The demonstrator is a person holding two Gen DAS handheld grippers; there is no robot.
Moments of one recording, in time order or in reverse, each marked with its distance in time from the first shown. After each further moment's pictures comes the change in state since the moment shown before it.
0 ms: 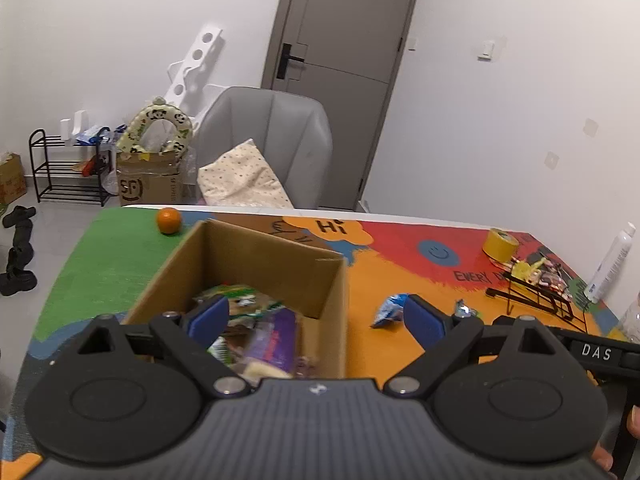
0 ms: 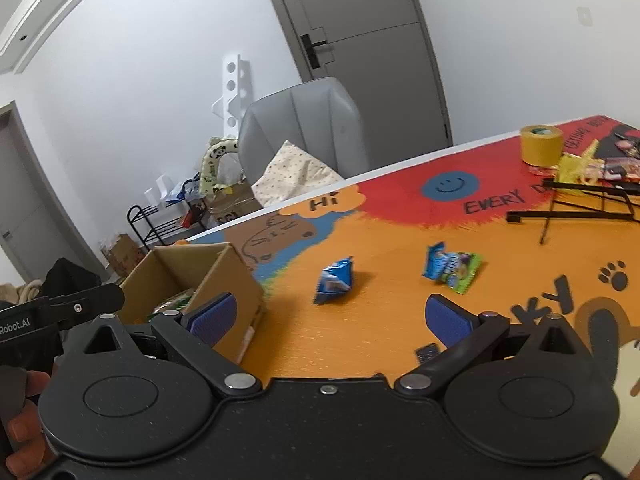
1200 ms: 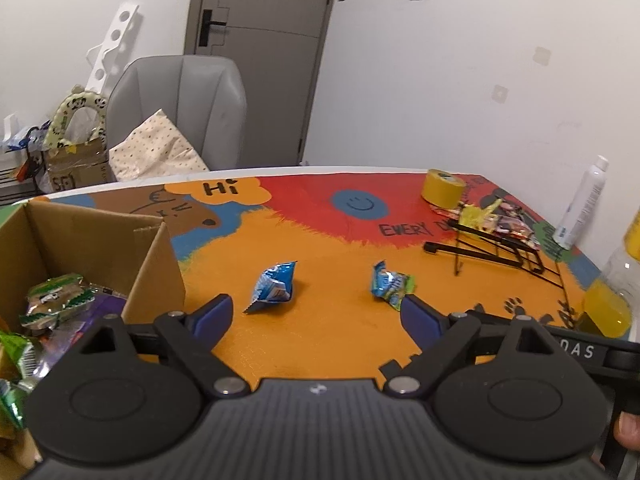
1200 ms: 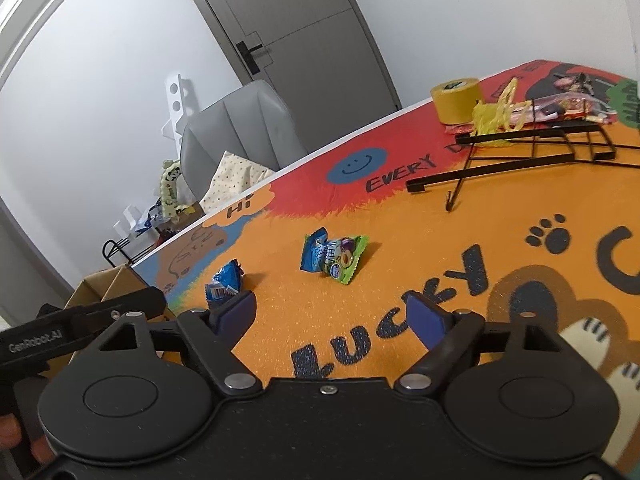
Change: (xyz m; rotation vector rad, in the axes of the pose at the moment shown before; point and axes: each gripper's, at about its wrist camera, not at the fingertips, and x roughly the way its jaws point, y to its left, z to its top) left arm 0.097 -0.104 -0.026 0.115 0.108 -0.119; right arm 0.021 -0.108 -0.012 0.168 0.009 -0.038
